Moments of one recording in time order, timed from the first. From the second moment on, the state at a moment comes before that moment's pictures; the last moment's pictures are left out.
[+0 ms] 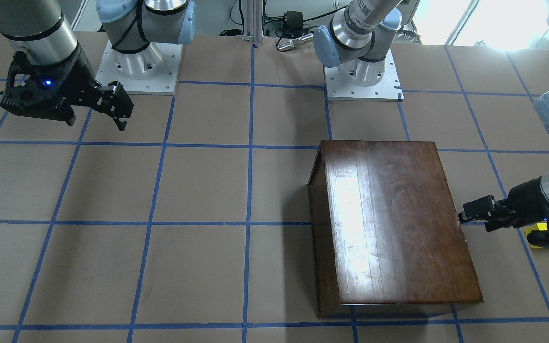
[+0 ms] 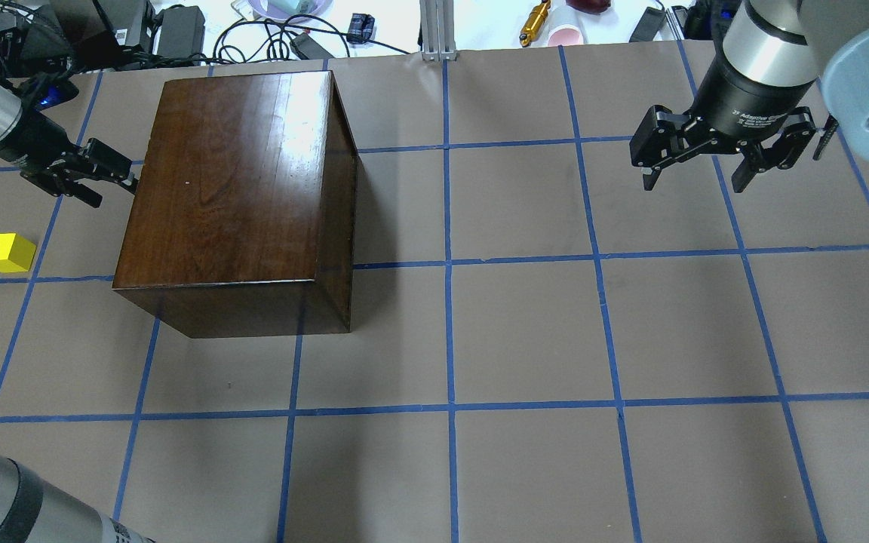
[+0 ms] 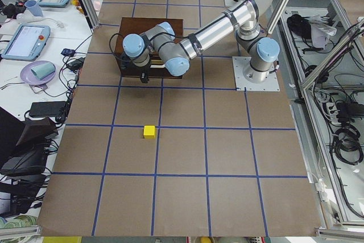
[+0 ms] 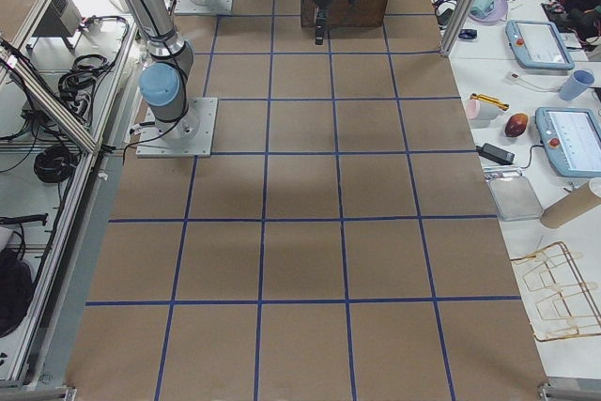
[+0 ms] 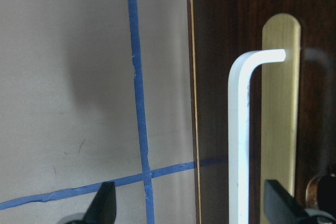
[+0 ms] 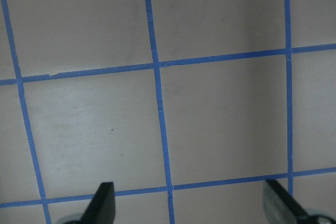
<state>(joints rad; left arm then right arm) -1.06 -1.99 -1.51 -1.41 1.31 0.59 1.52 -1.59 1.63 -1.60 -1.59 0.04</state>
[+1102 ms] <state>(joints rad) -1.06 -2.02 -1.53 -1.40 1.29 0.59 1.52 -1.59 1.63 -1.60 -1.59 0.04</state>
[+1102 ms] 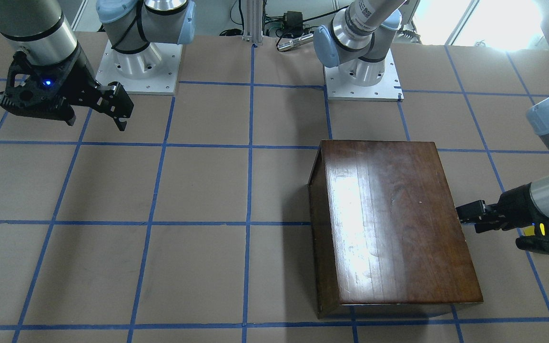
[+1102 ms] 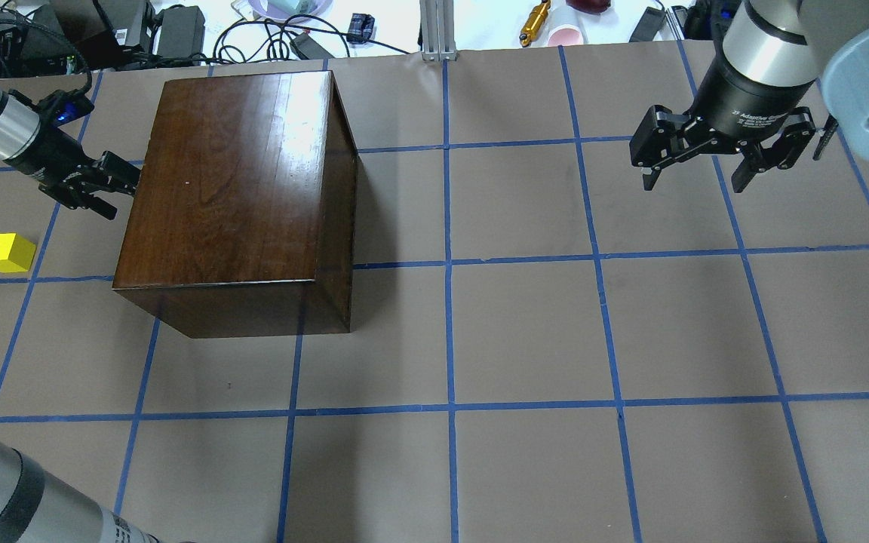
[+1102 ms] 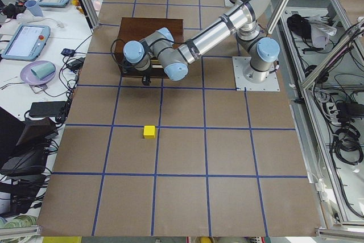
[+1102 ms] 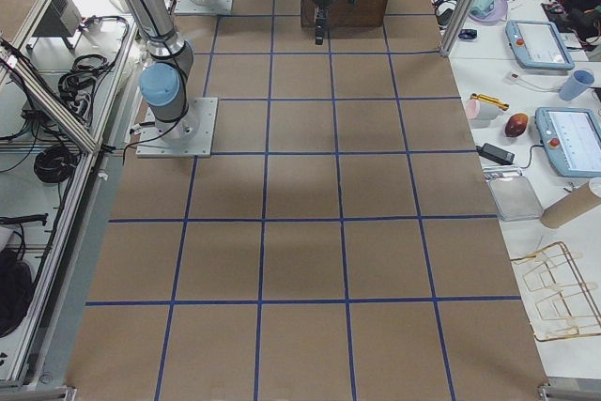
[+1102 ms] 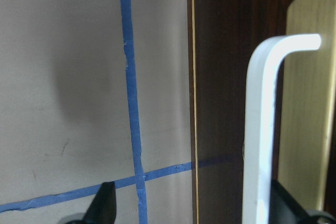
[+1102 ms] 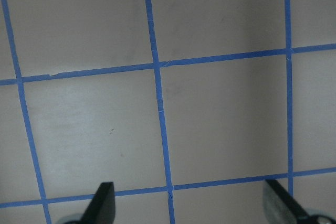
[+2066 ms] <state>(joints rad) -1.06 -2.03 -1.52 -1.40 1.30 0.58 1.52 -1.59 1.63 -1.60 -1.59 0.04</state>
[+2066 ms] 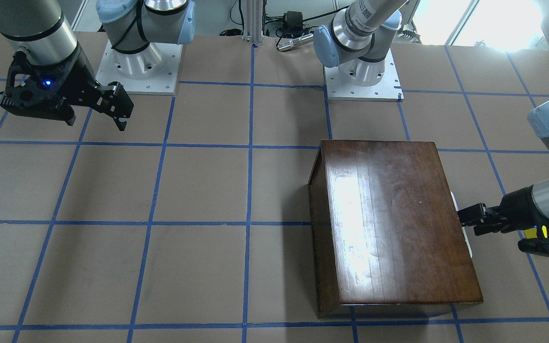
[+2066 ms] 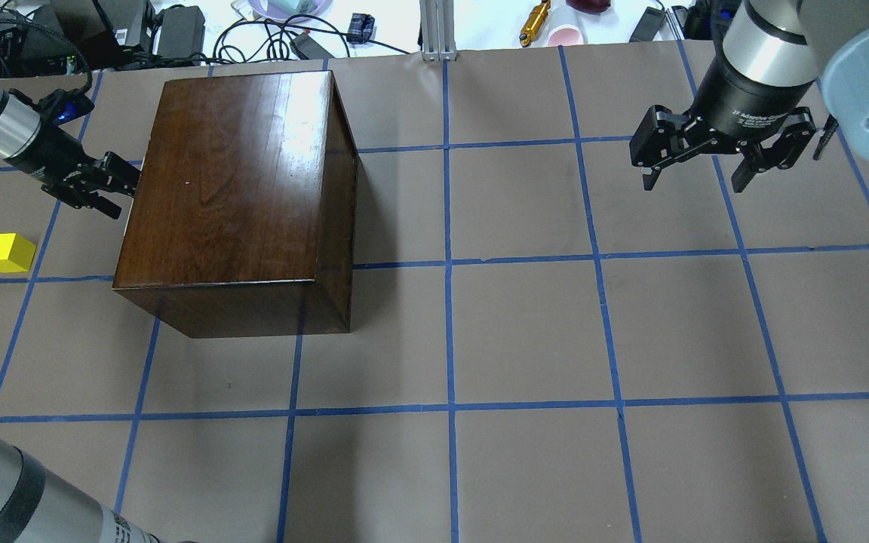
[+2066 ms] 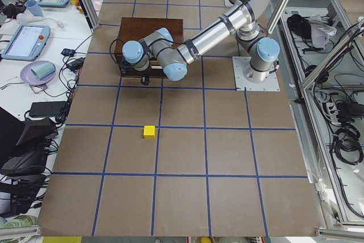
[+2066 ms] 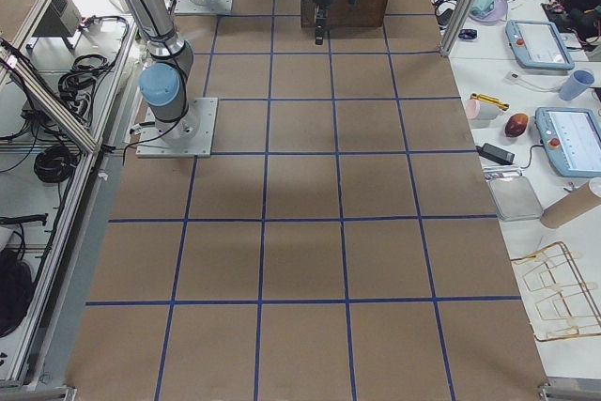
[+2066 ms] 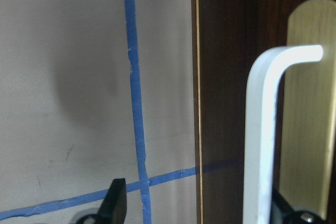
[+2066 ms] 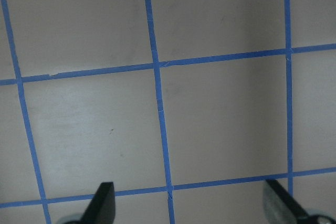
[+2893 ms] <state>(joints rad) -1.04 -2.02 -1.51 -1.39 1.32 0.60 1.52 -1.59 1.63 -1.60 -1.59 0.04</state>
